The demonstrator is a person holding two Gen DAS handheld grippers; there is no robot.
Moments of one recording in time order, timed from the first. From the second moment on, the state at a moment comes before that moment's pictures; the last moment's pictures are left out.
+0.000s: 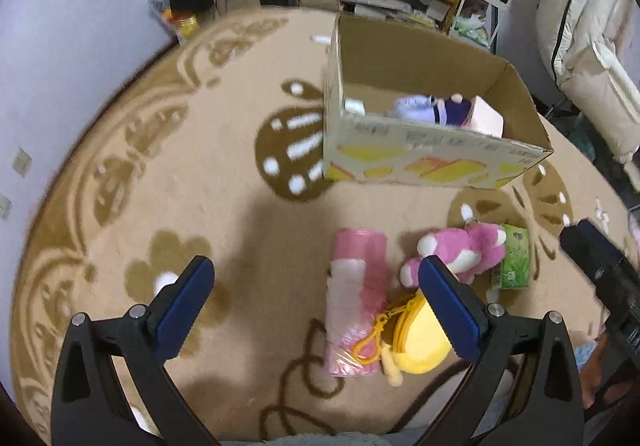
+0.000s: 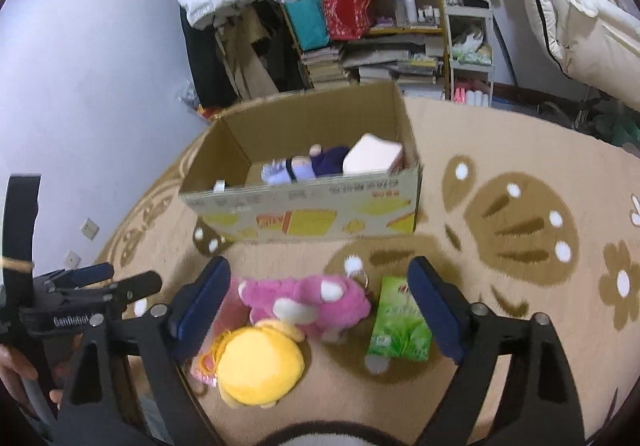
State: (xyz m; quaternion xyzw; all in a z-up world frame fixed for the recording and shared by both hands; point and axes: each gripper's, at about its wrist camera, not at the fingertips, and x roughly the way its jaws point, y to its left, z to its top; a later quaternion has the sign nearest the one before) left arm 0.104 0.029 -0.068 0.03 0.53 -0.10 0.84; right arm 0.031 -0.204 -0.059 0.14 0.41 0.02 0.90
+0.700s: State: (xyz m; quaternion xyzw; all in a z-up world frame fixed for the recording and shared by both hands) left arm 0.125 0.032 -0.117 0.03 0.60 -0.09 0.80; right arm 0.039 -0.171 -0.121 0.15 0.49 0.06 0.86
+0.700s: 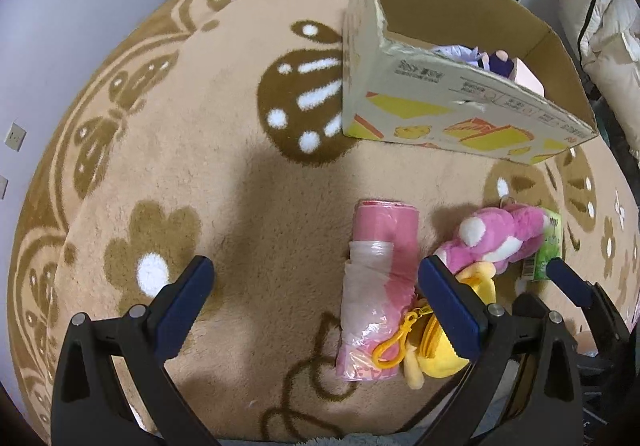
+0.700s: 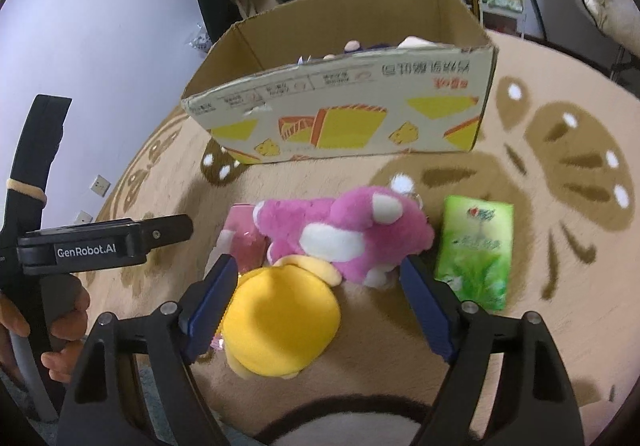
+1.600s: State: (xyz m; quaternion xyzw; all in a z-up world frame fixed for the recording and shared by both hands) left arm 0.136 0.024 -0.150 0.04 0.65 -0.10 0.76; right arm 0.049 -0.136 -0.164 0.12 0.52 0.07 0.84
